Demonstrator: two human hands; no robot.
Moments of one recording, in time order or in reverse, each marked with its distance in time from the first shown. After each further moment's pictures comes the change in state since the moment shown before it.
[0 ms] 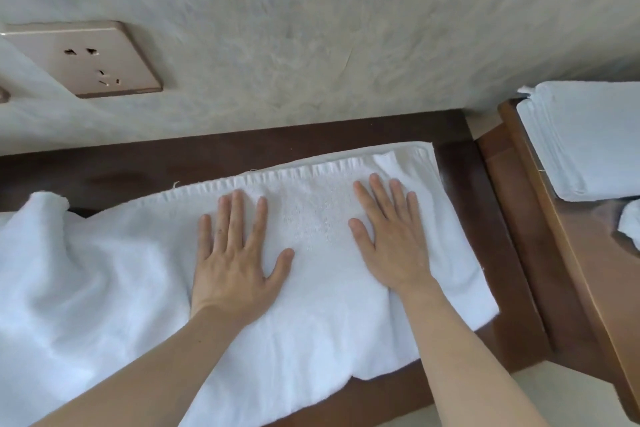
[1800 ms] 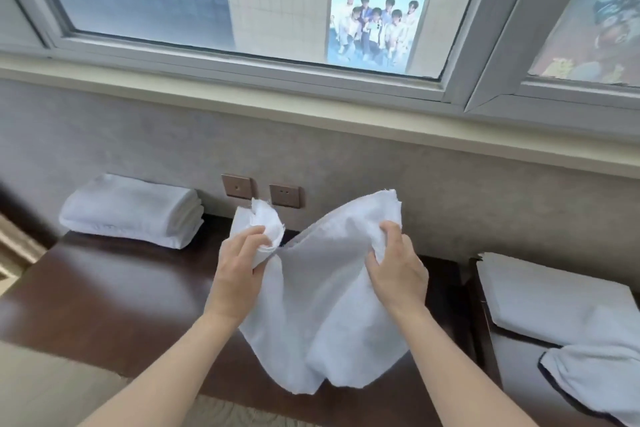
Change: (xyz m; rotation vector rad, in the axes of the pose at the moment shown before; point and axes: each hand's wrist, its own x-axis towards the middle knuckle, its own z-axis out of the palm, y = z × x) left_hand -0.160 0.051 -0.277 -0.437 0.732 -0.210; right_hand -0.104 -0.071 -0.282 0.408 0.340 -0.122
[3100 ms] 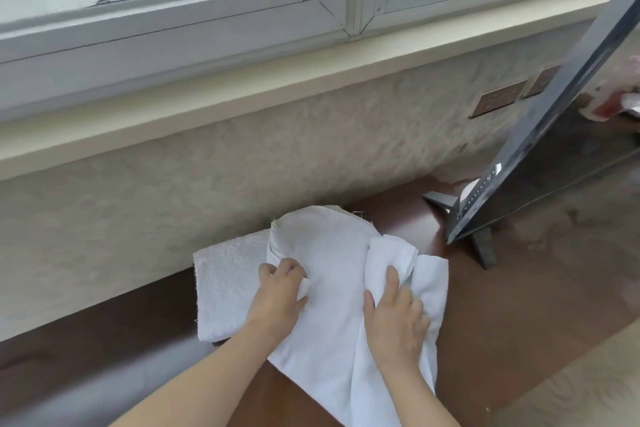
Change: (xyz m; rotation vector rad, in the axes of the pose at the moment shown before) left_hand -0.055 0.432 0.485 0.216 -0.901 0.360; right_hand -0.042 0.534 -0.160 -0.315 0.044 0.752
